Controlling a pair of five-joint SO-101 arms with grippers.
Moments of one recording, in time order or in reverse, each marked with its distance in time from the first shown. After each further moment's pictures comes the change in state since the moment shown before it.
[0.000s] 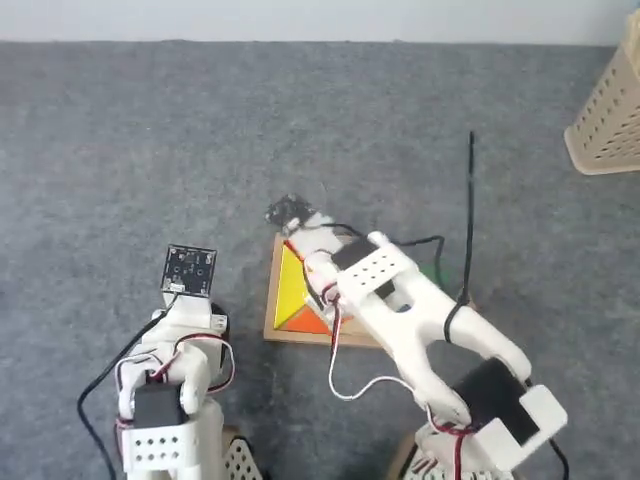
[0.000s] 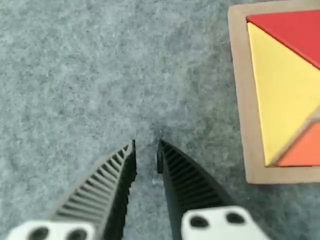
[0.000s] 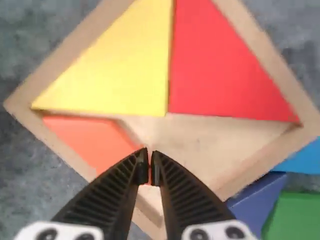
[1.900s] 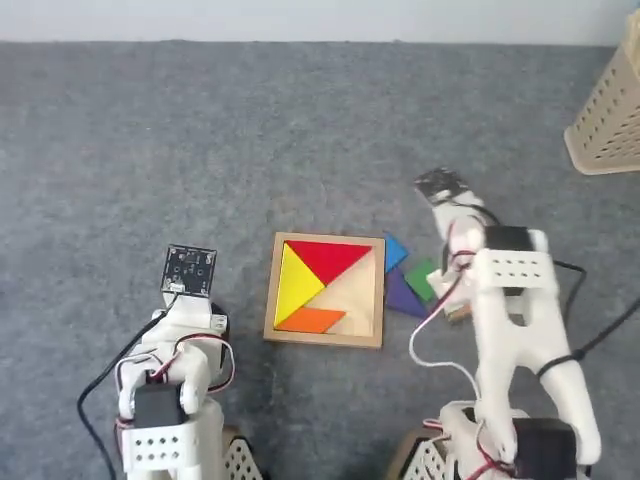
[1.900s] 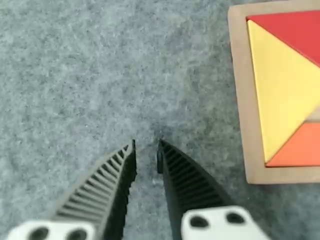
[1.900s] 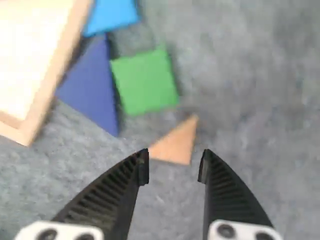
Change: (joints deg) left arm 0.0 0.0 0.0 0.0 0.0; right arm 36.7 -19.1 5.7 14.3 19.0
